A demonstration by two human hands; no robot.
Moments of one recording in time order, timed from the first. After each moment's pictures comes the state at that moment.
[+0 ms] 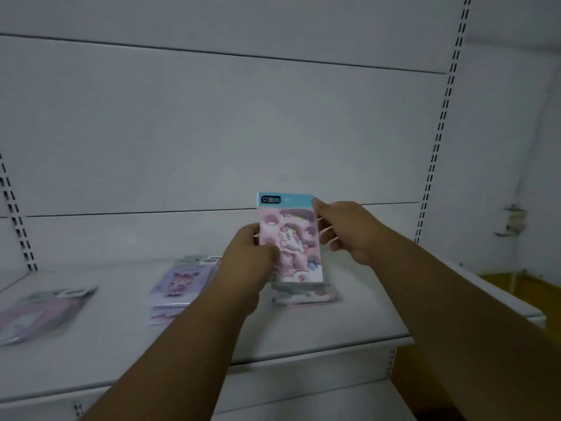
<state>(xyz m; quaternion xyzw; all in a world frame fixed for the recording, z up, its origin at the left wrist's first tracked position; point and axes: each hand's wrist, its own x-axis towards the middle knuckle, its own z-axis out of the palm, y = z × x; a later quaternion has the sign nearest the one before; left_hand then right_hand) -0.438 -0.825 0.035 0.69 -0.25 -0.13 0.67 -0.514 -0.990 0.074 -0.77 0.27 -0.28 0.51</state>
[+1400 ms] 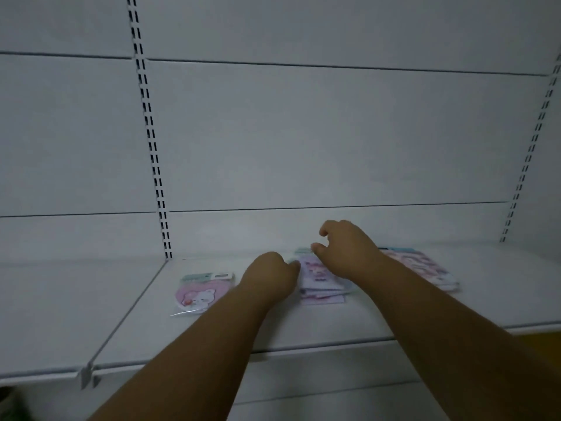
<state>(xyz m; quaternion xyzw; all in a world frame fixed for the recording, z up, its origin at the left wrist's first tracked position) -0.306 -0.672 0.006 0.91 -0.31 -0.01 0.28 -0.394 -0.795 0.040 -0.93 0.25 -0.26 0.08</state>
